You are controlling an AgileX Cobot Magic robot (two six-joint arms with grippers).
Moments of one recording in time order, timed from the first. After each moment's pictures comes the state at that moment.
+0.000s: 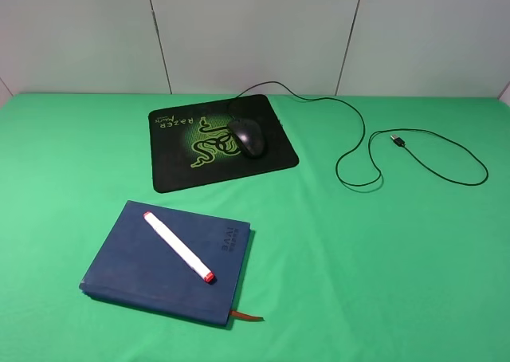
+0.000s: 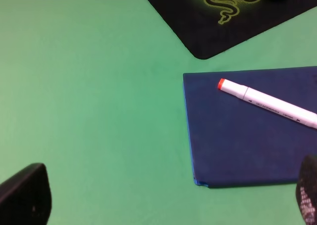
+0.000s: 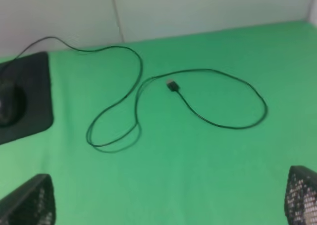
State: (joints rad) left arm -0.13 0.00 -0.49 -0.06 1.06 0.12; right arm 0.01 0.00 -0.51 -0.01 1.00 0.08
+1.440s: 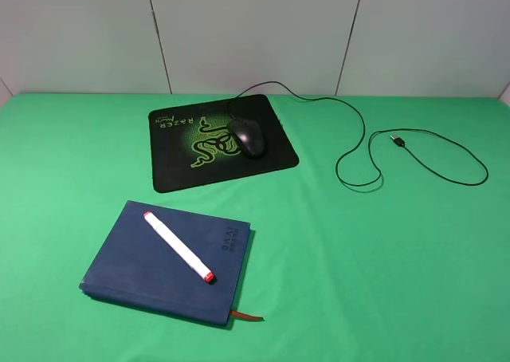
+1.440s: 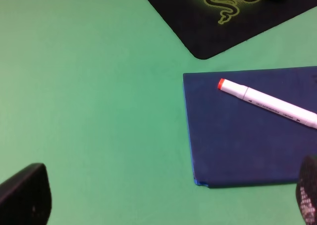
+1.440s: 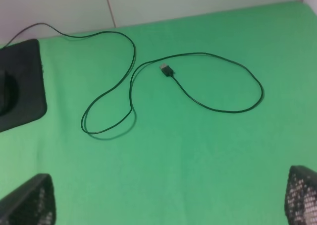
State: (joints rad) left arm -0.13 0.00 -0.49 -0.06 1.06 0.12; right arm 0.00 0.00 -0.50 0.01 1.02 0.08
